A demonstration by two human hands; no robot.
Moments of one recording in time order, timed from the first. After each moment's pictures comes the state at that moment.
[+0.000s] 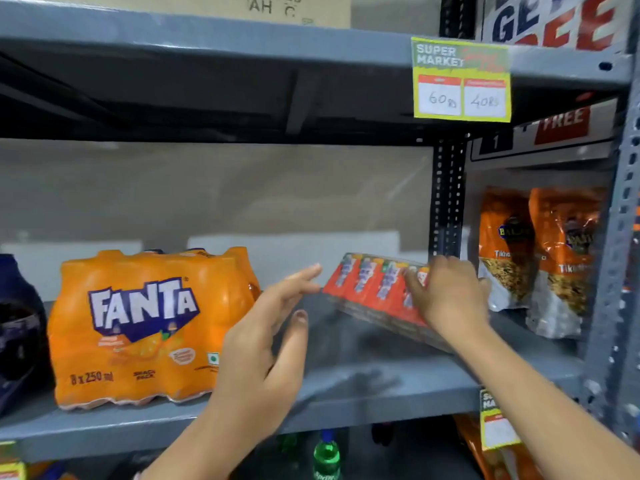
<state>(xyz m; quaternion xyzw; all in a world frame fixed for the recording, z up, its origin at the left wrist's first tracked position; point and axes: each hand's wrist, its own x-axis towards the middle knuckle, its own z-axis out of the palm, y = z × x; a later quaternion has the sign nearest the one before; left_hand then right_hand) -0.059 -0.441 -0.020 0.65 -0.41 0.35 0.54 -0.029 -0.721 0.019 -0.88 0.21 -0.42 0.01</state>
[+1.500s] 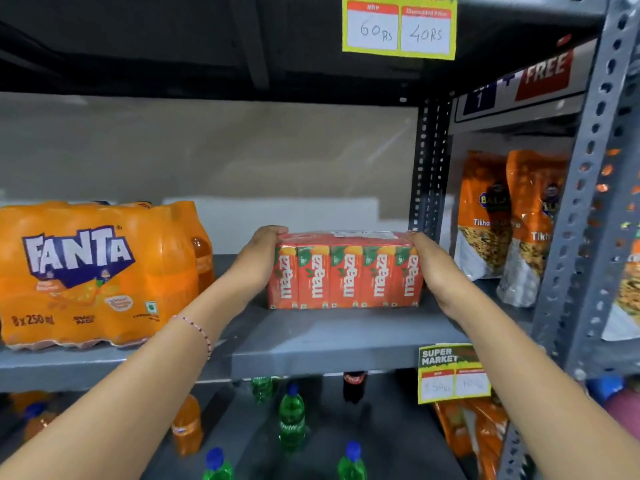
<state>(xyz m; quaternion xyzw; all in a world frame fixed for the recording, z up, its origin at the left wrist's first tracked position) 0.006 -0.521 0.016 0.77 -0.09 0.07 0.63 -0.041 -0.787 -0.003 -0.77 0.03 -0.21 0.60</state>
